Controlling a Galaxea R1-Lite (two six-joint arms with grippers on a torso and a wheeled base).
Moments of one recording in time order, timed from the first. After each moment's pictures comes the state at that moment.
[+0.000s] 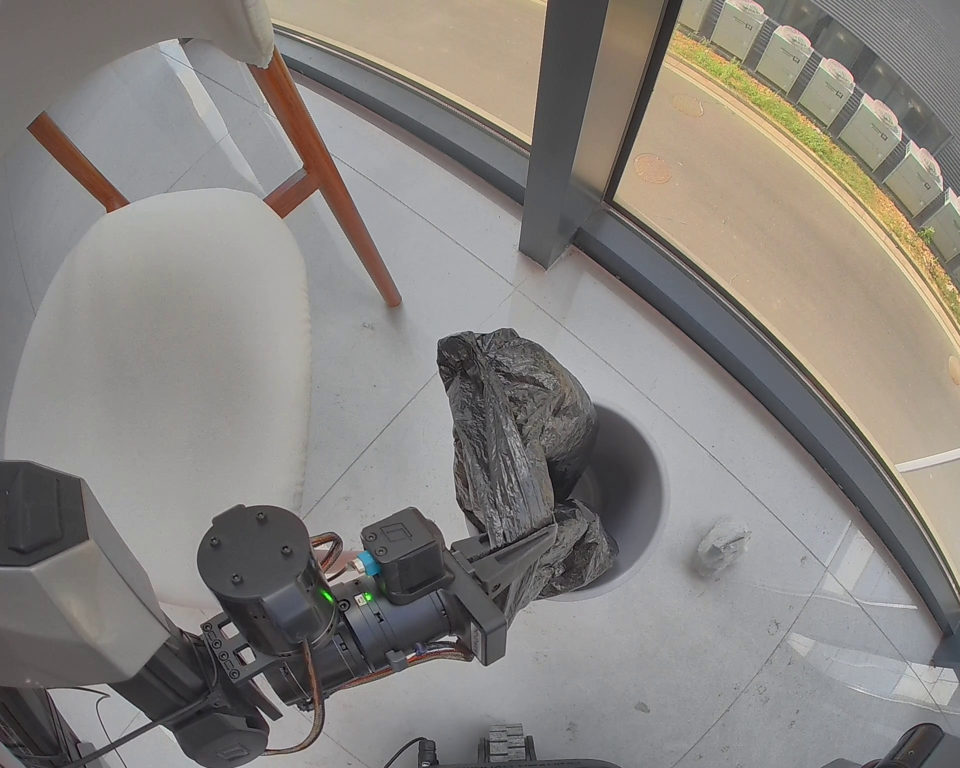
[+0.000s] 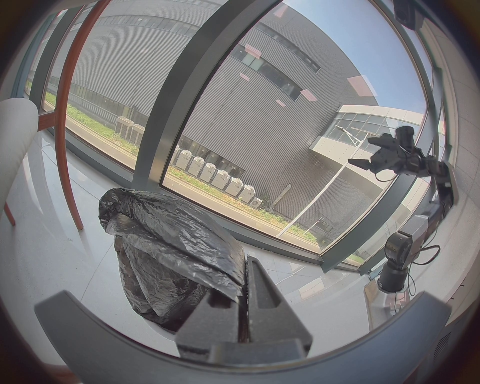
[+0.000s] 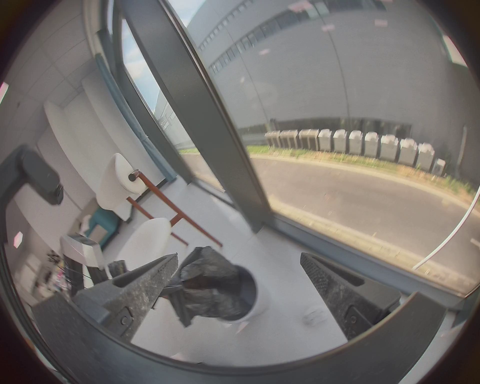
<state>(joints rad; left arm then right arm) -0.81 1.94 -0.44 -1.54 -0.18 0.03 0.30 0.54 -0.55 -0.04 0.08 0.27</state>
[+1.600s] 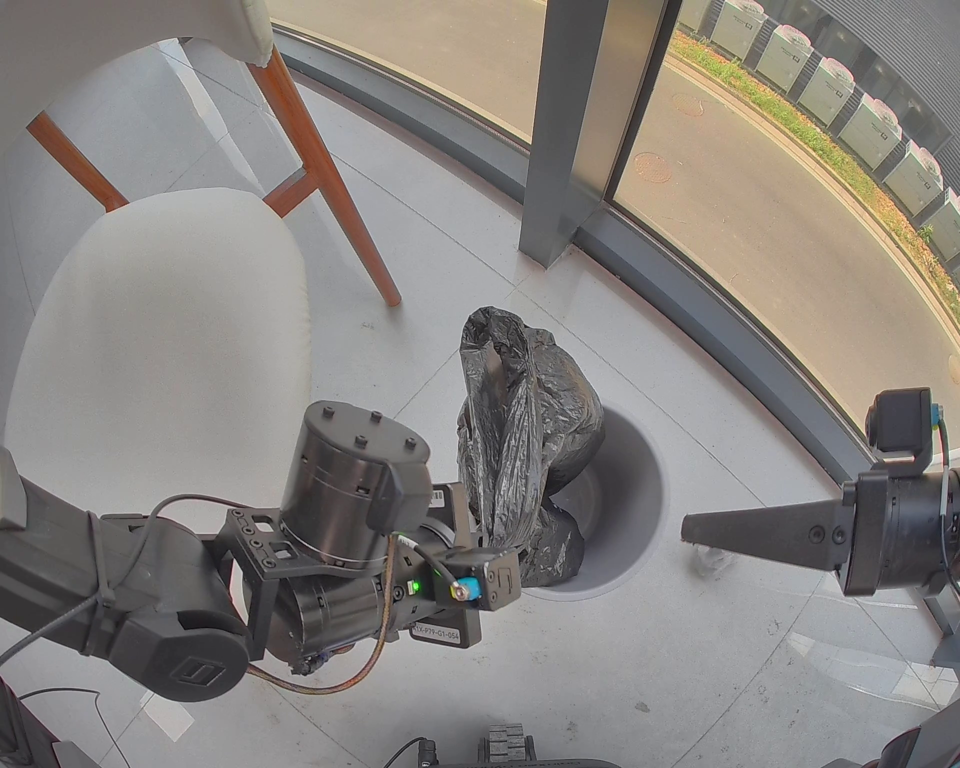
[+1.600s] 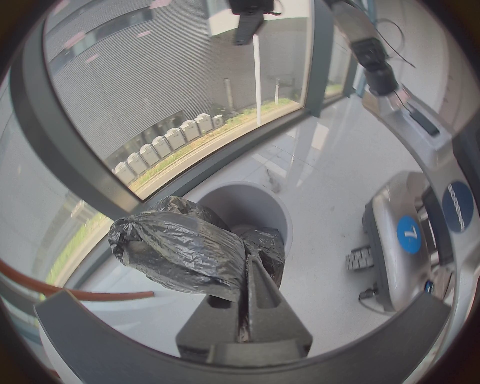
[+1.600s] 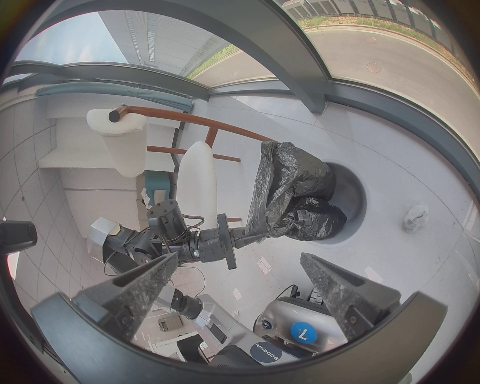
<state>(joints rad) -0.84 1.76 -0.84 -0.37 0.10 1.04 0.81 1.23 -0.79 -0.03 0.14 0.66</state>
